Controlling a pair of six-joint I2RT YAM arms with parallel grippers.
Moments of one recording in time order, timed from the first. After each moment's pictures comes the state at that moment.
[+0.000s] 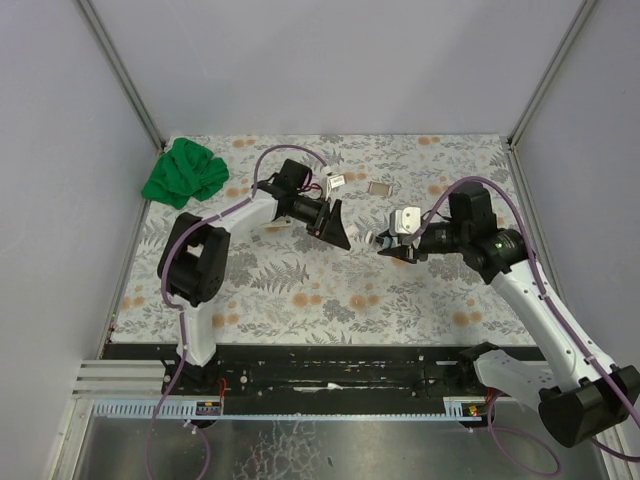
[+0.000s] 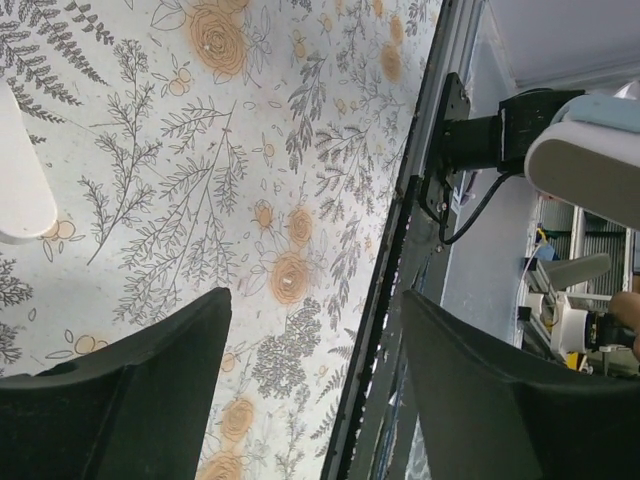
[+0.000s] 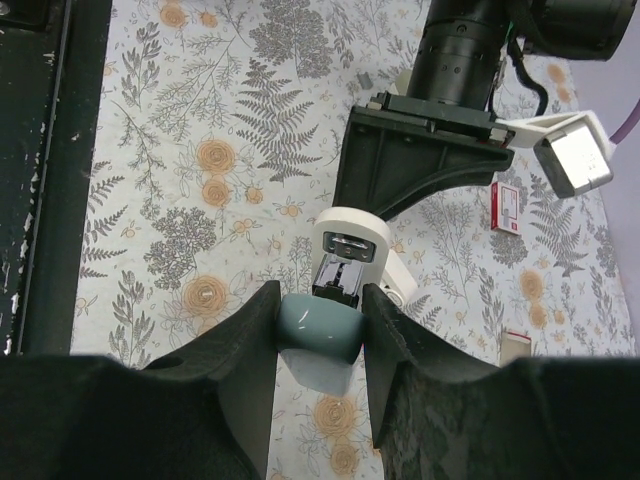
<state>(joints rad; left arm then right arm) -0.44 1.96 1.42 -0.41 1.07 -0.10 0.38 1.04 1.04 -0.63 -0.88 -0.90</state>
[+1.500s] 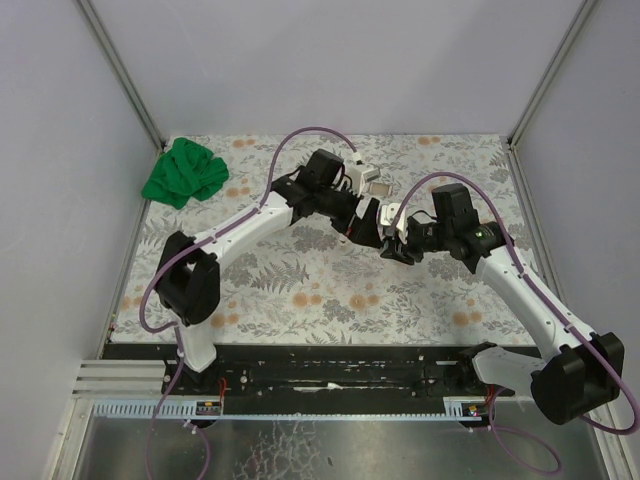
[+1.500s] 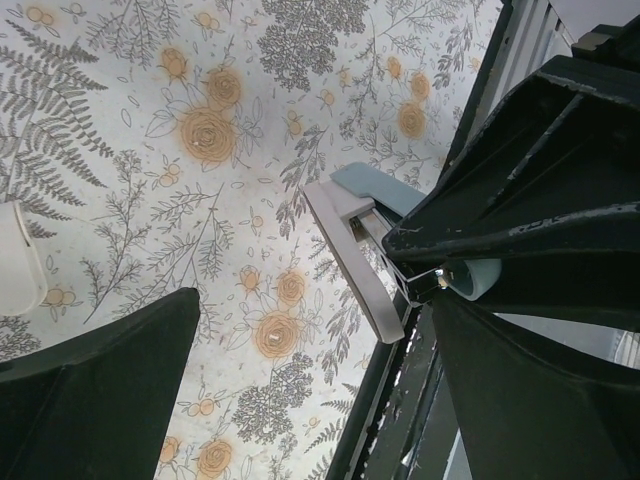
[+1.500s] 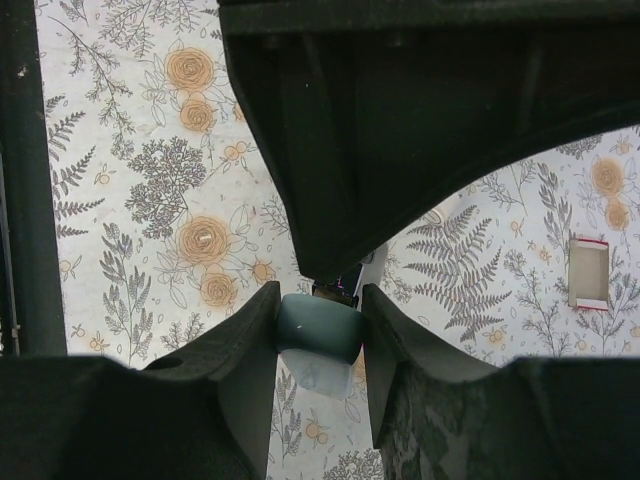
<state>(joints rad) -0.65 1.84 1.57 -0.48 0.71 -0.15 0.37 1.17 0.99 -0.62 -0.73 -0.85</state>
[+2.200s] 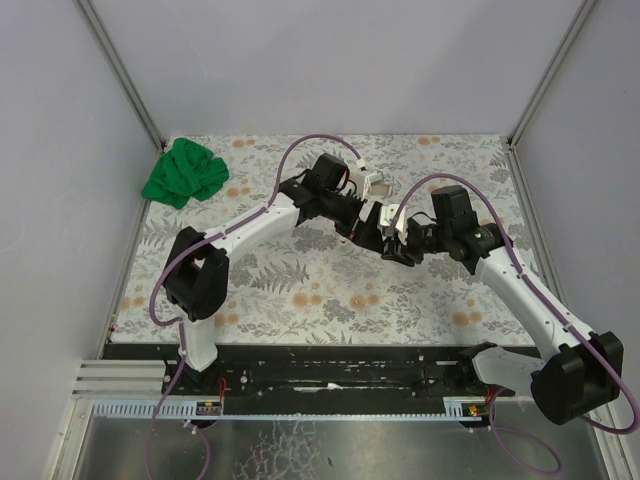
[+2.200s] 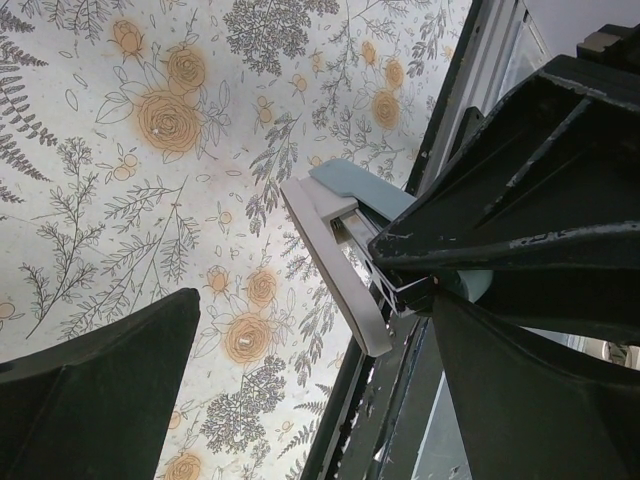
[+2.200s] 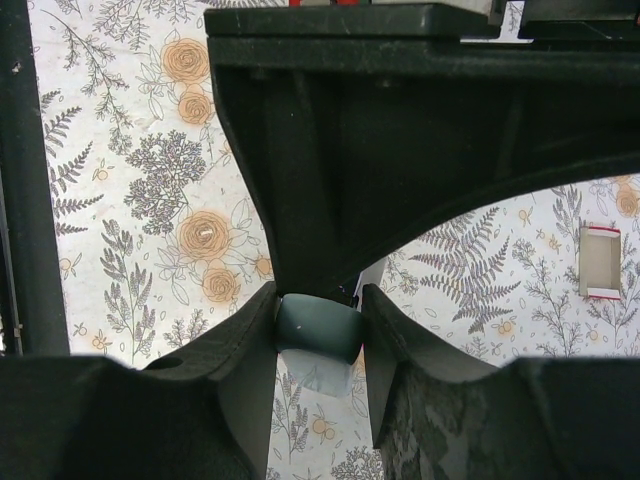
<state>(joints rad) -0.66 1.89 1.57 -0.46 0.79 -0.21 0.37 1.17 0.97 -0.61 -0.71 -0.83</state>
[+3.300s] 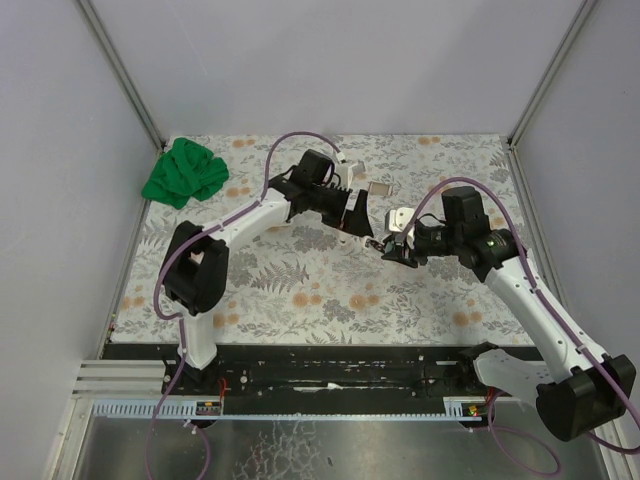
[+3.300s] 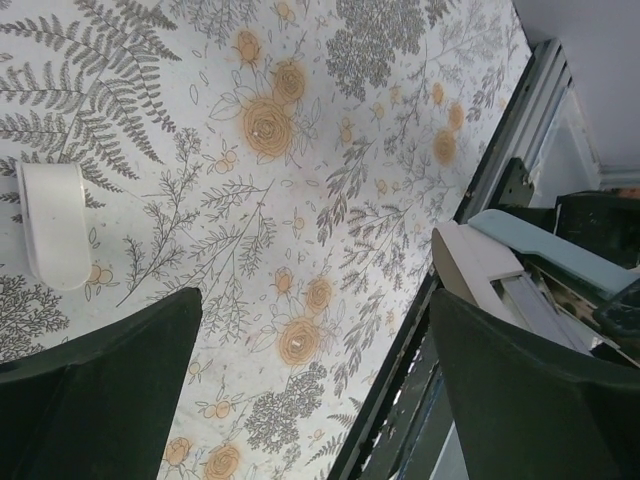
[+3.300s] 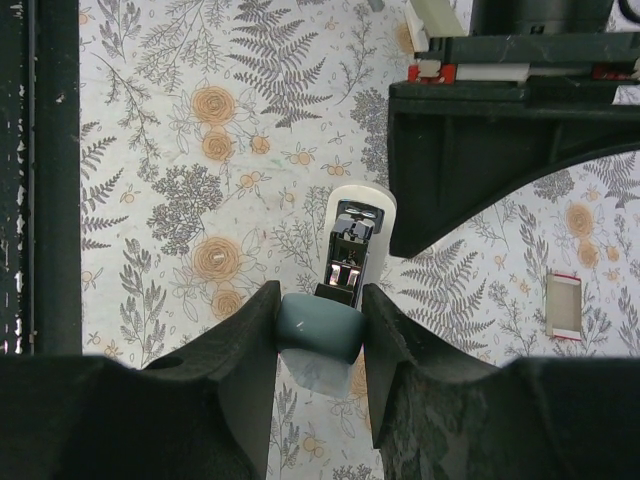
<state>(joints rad) -0.56 1.91 1.53 -0.40 0.72 -0.27 0.37 1.07 0.98 -0.64 -0.80 -0.87</state>
